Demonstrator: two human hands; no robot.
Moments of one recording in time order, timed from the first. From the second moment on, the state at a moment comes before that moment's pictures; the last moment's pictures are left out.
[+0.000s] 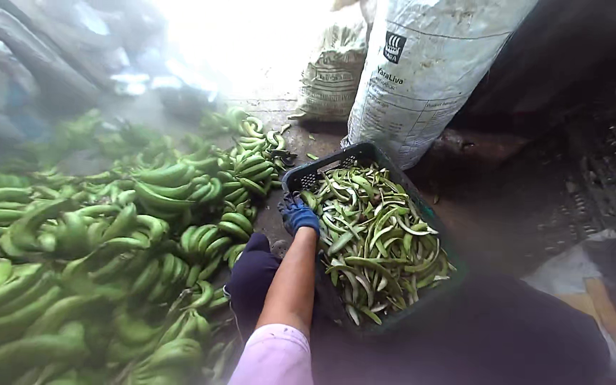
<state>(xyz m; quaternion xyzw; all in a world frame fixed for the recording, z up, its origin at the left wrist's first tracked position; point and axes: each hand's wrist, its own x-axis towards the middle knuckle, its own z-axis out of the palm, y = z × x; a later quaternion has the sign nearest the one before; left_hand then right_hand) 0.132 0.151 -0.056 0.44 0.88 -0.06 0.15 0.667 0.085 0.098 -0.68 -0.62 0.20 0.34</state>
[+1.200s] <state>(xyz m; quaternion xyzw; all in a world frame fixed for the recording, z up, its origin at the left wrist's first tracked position) 0.194 0.120 0.086 0.45 0.56 0.59 0.37 0.403 0.147 0.084 -0.48 -0.65 0.49 0.34</state>
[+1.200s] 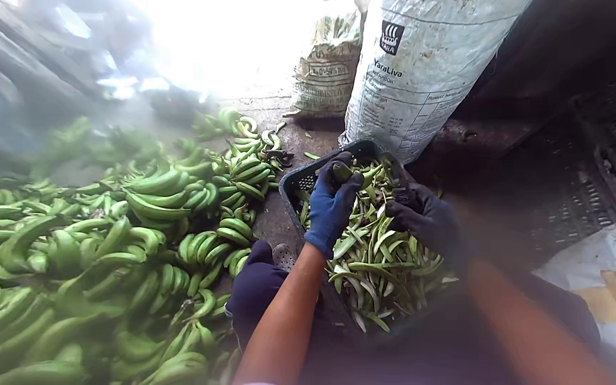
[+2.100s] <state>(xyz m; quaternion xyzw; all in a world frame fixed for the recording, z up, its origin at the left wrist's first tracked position) 0.215 0.102 0.104 0.47 0.44 0.49 0.58 0.429 0.196 0.087 -0.47 -0.80 0.23 0.28</state>
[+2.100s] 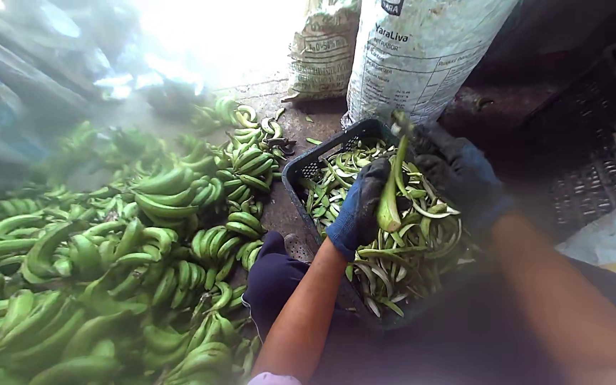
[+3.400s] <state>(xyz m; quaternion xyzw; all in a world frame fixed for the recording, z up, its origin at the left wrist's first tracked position) 0.214 0.131 0.095 0.27 0.46 0.70 0.47 0.415 0.155 0.075 -0.34 -0.89 0.15 0.27</state>
